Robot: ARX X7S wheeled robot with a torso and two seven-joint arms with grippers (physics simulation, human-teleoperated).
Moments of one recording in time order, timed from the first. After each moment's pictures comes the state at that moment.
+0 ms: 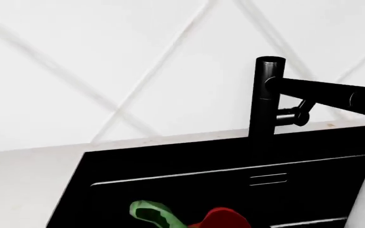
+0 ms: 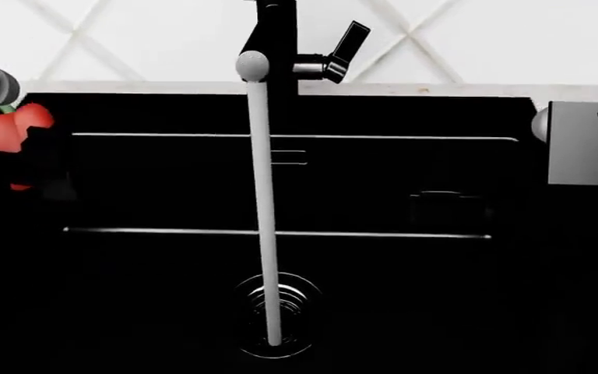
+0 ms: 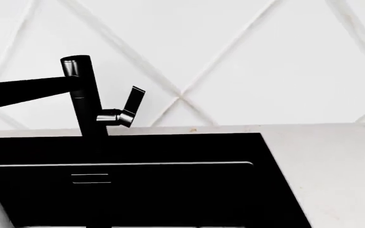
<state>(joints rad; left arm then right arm) -1.46 -0.86 1.46 0.00 -1.52 -0.14 -0.62 0.80 0.58 -0.19 -0.12 0.90 0.87 0.36</state>
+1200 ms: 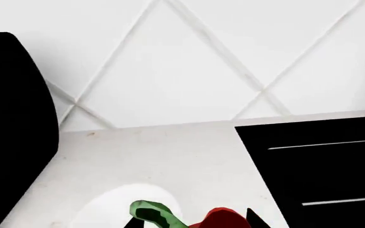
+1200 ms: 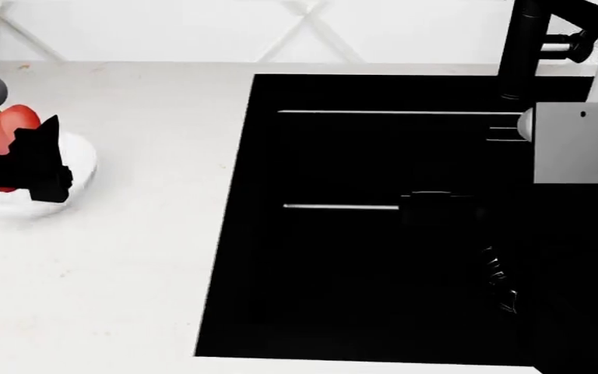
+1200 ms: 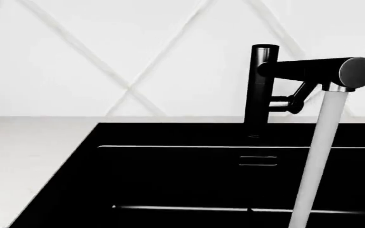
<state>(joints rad) -1.45 -0.89 1.45 0.03 -1.51 -0.14 -0.66 0.81 0.57 -0.23 -0.08 0.86 0.82 0.32</state>
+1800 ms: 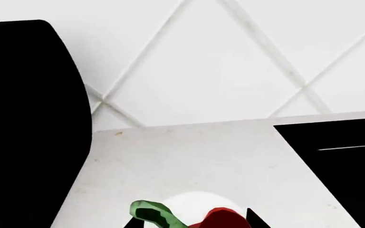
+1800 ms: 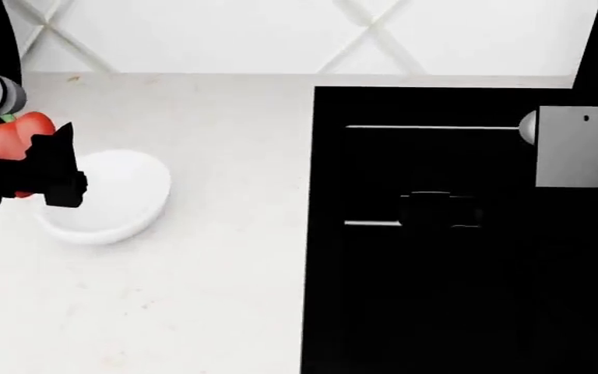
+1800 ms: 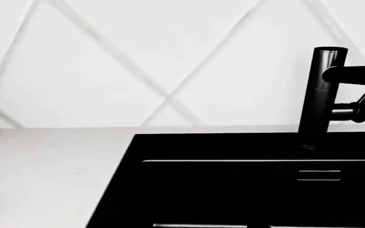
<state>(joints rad) -1.43 -0.85 1.45 0.01 -1.51 -0.15 -0.67 0.80 0.56 -0.23 -0.08 0.86 0.78 0.30</state>
